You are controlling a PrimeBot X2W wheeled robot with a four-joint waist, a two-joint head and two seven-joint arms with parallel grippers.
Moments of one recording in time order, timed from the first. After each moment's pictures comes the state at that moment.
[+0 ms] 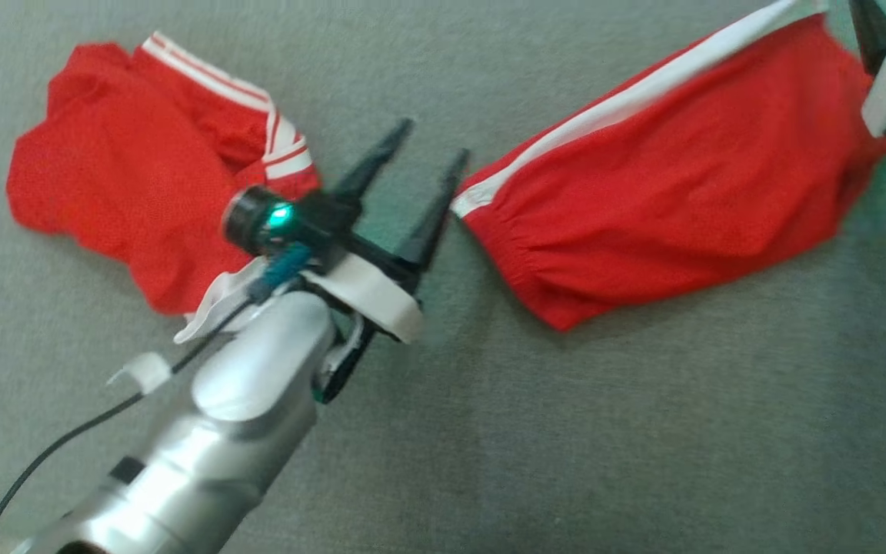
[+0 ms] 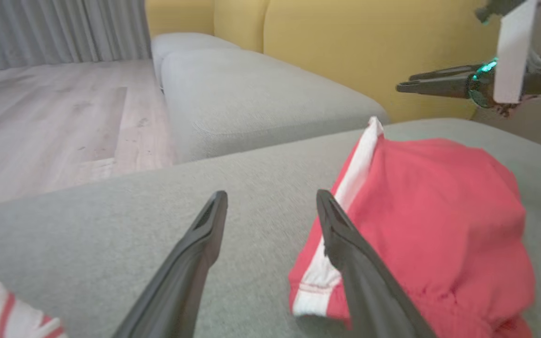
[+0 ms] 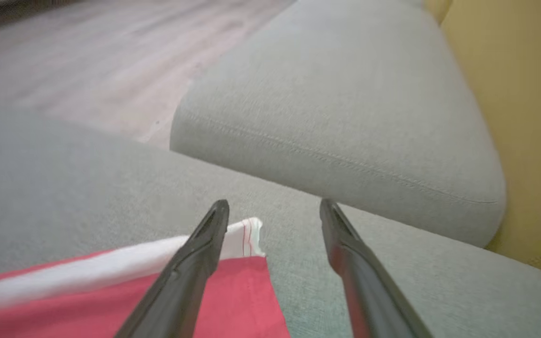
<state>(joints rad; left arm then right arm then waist) -0.76 0.15 -0.86 0.54 -0.55 -0.02 -0.25 -1.04 -0.51 0.56 0.89 0.48 0.13 0.06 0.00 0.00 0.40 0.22</state>
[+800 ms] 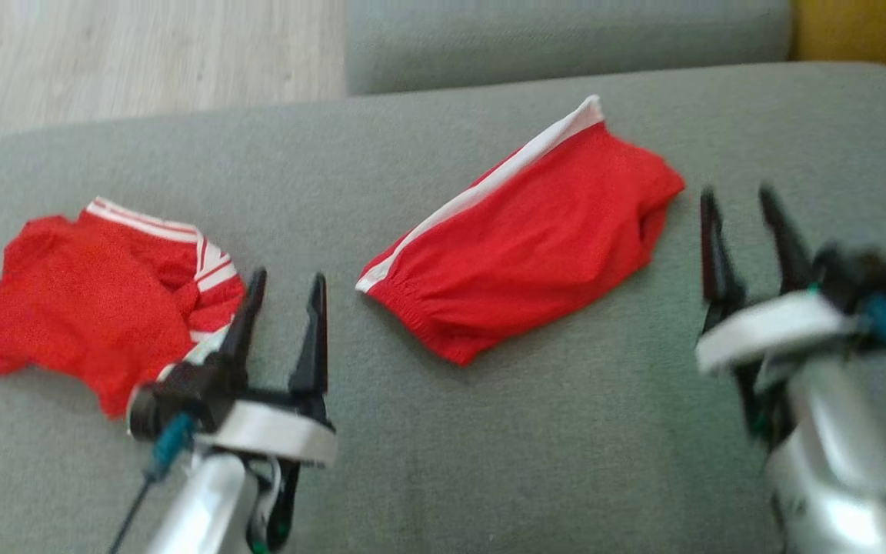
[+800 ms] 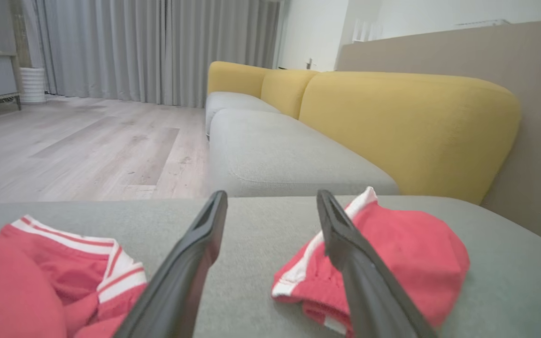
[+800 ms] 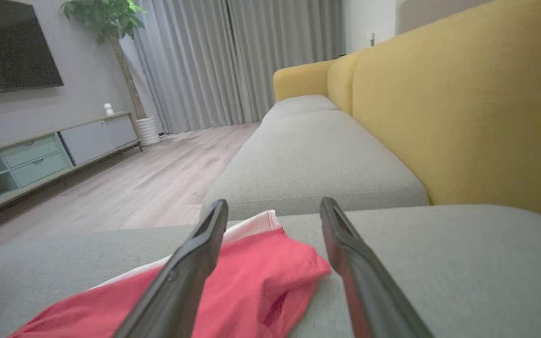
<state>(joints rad) -0.26 0.16 -0.41 0.32 -0.42 0.03 -0.25 -0.42 -0.15 0.13 0.56 0.28 0.13 -0.25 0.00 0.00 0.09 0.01</state>
